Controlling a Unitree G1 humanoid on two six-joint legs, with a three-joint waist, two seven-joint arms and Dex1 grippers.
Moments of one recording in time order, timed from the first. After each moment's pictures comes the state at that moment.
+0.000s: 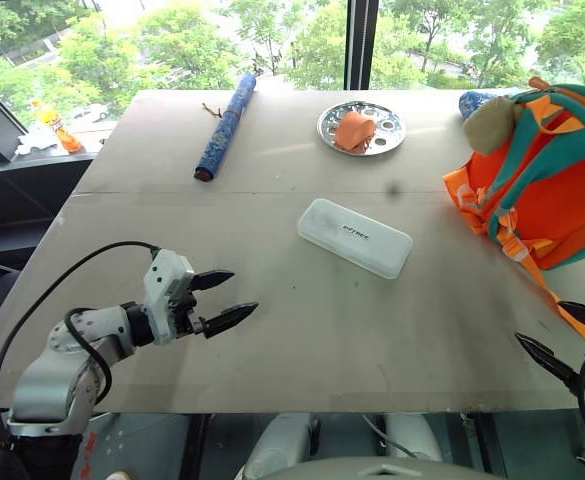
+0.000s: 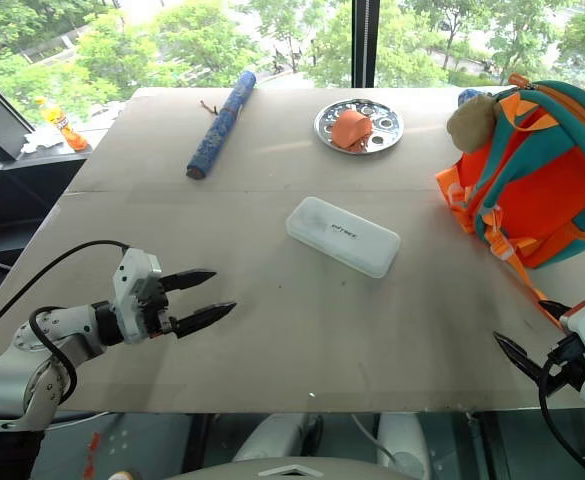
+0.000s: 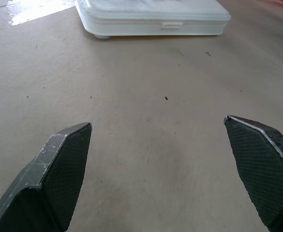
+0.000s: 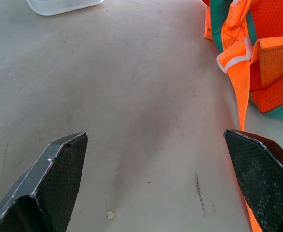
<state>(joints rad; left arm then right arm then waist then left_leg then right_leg) 0.09 0.75 0.23 -0.26 -0.55 0.45 -1.00 0.58 -0.66 -0.62 -0.56 0.42 0.39 0.80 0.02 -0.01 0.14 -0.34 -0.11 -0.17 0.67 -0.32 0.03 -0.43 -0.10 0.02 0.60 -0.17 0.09</state>
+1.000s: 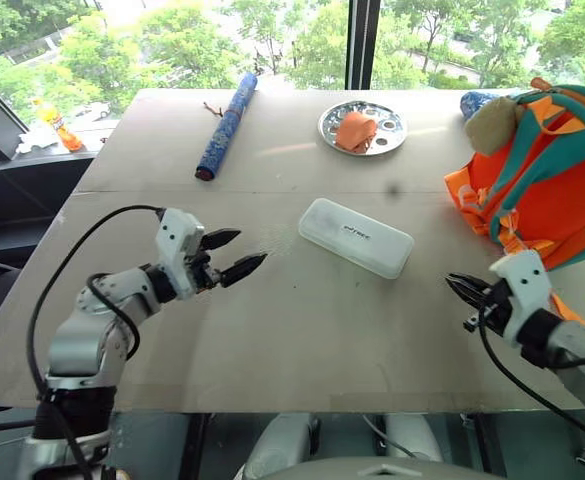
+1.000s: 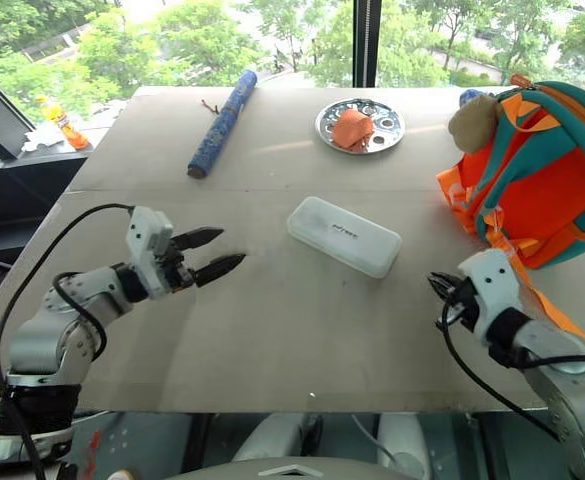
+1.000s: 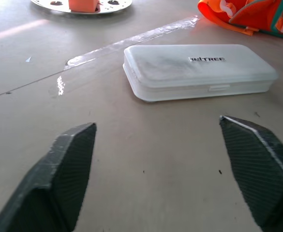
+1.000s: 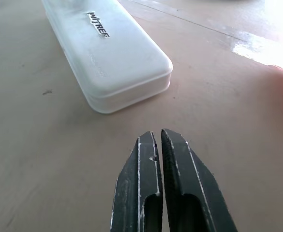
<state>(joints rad) -0.19 0.66 0.17 -0.14 -0.50 0.47 -0.84 0.13 -0.60 -0.15 -0.68 0.42 0.74 0.44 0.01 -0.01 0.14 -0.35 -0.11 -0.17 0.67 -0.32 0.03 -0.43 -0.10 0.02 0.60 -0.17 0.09</state>
